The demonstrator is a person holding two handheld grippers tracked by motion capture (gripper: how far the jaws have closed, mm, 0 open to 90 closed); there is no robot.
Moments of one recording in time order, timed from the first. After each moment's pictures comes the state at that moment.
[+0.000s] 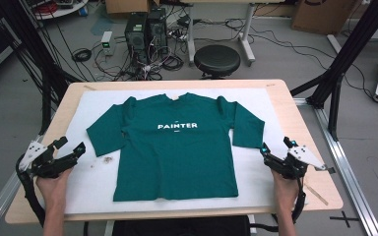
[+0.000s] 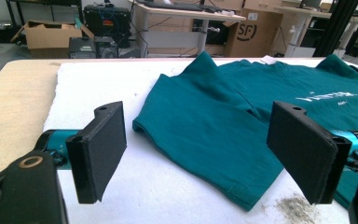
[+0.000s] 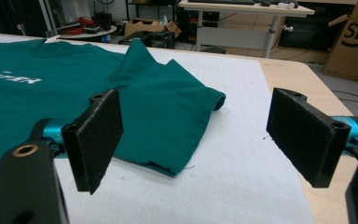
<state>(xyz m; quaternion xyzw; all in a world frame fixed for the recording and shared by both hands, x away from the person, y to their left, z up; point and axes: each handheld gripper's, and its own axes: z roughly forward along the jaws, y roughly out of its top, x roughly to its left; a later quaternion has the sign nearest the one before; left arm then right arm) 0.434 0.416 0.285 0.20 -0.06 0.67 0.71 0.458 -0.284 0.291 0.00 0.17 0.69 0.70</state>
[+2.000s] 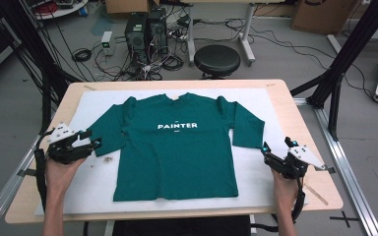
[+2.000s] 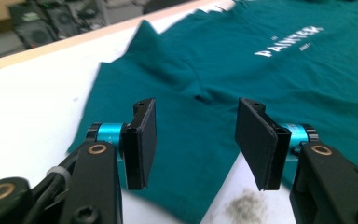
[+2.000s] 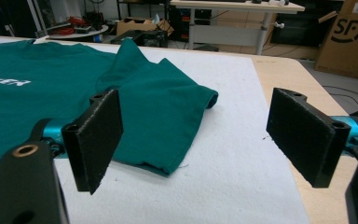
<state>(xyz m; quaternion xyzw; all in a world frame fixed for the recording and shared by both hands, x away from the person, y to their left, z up) 0.387 0.363 0.315 0.34 -0.02 0.73 0.60 0.458 -0.284 0.291 0.02 0.16 0.70 0.70</state>
